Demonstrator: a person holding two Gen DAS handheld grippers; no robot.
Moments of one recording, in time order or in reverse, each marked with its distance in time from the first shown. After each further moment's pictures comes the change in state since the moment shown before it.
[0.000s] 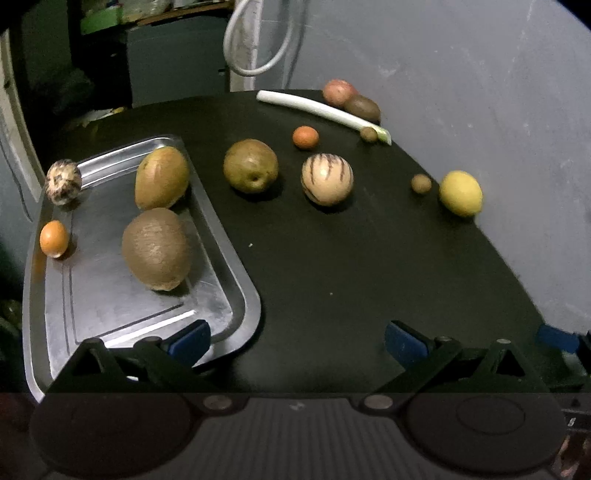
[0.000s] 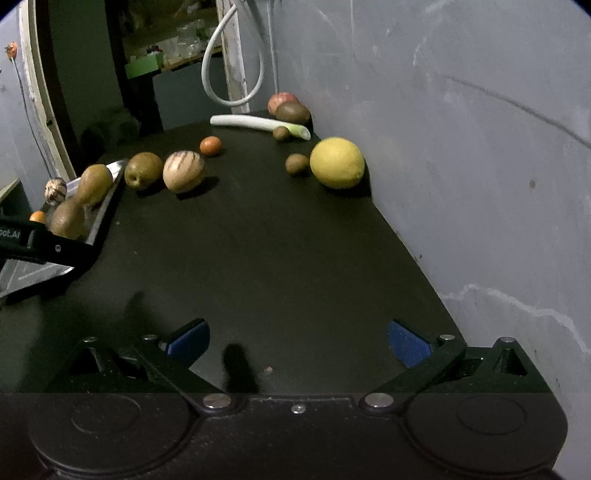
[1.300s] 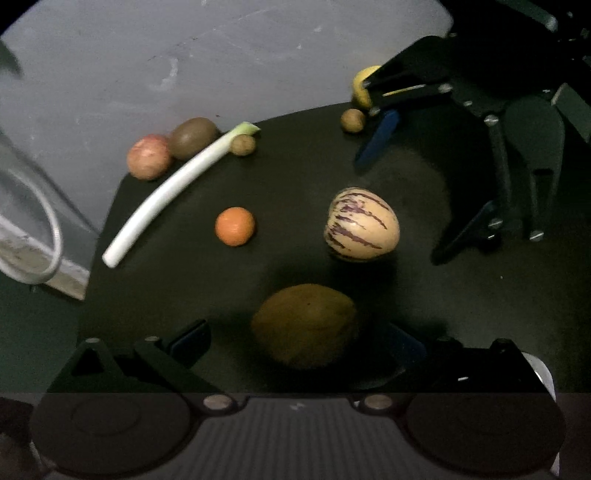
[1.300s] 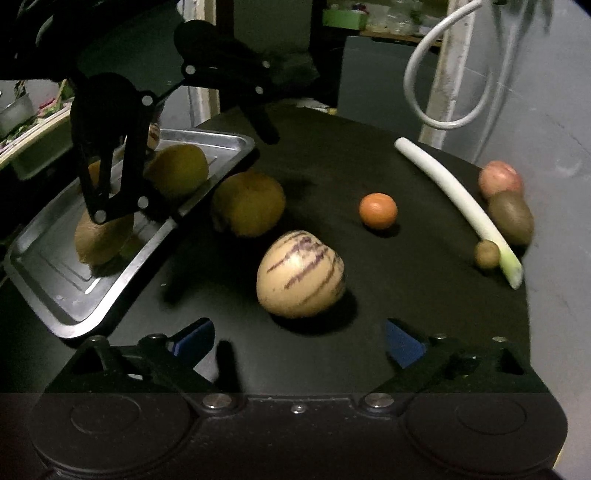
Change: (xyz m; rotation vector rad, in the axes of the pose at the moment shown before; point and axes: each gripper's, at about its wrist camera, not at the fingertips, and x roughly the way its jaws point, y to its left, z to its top) left arm 0.106 0.040 0.146 1.199 0.087 -0.284; right arm 0.150 0.101 0.150 -0.571 0.077 0.381
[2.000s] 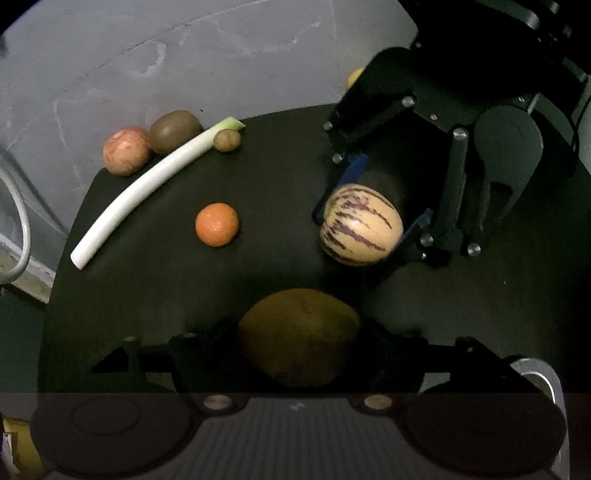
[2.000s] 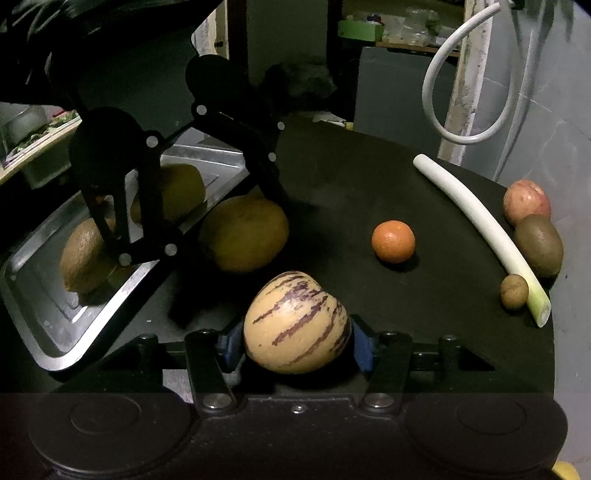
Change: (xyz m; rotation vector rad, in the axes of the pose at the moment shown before) left arm 0.025 0.014 -0.009 -0.020 -0.053 -0.092; right arm 0.023 -0.009 0.015 -0.007 -0.055 0.053
